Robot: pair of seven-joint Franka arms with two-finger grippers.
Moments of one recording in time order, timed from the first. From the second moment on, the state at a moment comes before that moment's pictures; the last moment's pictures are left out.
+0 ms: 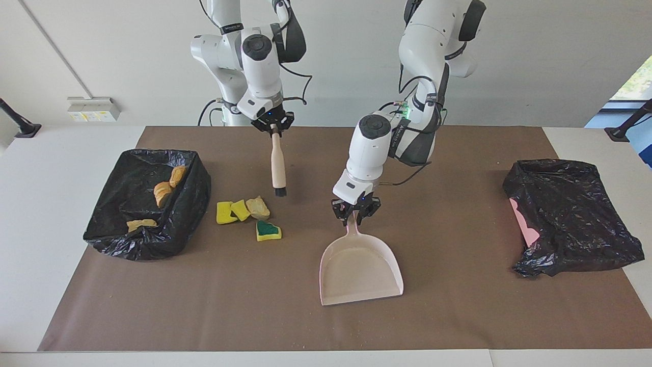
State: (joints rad) left arm -0.65 0.46 0.04 -1.66 -0.03 2.30 -0.66; right arm -0.39 -0.46 0.70 -2.46 0.31 1.97 0.03
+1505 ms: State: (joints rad) left arm -0.57 0.32 0.07 -1.66 -0.03 1.80 0.41; right arm -0.44 -0.14 0.70 -2.23 0.18 1.92 0.06
